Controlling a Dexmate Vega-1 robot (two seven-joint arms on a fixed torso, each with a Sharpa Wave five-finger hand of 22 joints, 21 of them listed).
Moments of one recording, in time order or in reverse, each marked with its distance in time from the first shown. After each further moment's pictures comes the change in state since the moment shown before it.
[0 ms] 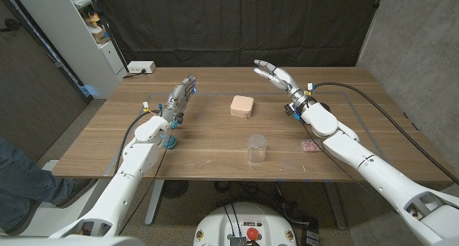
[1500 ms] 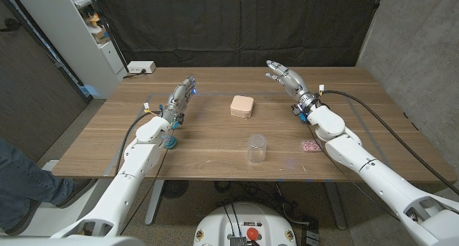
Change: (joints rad) left arm 0.001 -0.006 0.004 0.005 0.012 0.001 0.018; left_hand 0.006 -0.006 0.002 0.007 0.000 -0.009 -0.002 0.000 0.000 0.000 0.000 0.000 0.000 0.000 0.000 0.000 0.000 0.003 -0.003 0.000 0.000; right arm -0.033 0.020 0.046 0.042 0.259 -0.011 0.086; right_hand -0.012 -0.002 -0.008 0.014 -0.004 0.002 0.016 0.000 0.000 0.004 0.004 0.000 0.000 -0.005 0.005 0.000 0.005 0.000 0.000 0.000 0.000
